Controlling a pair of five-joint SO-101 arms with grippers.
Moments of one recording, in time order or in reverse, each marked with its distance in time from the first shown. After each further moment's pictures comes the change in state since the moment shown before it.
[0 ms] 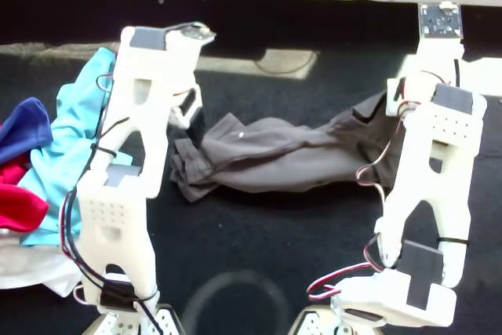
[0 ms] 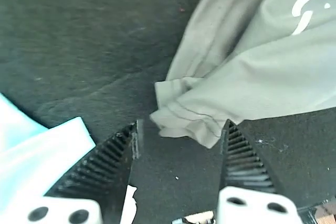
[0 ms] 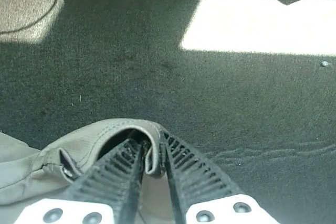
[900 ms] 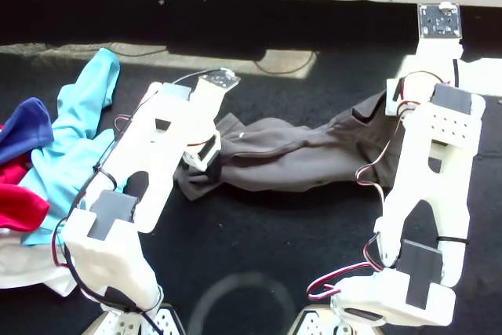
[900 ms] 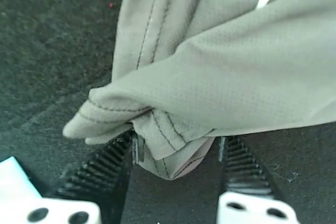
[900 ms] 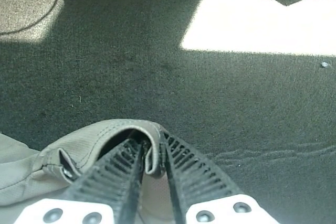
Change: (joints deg) left arm 6.0 -21.2 47.5 -31.2 -1.0; right arm 0.0 0.0 0.0 0.0 0.0
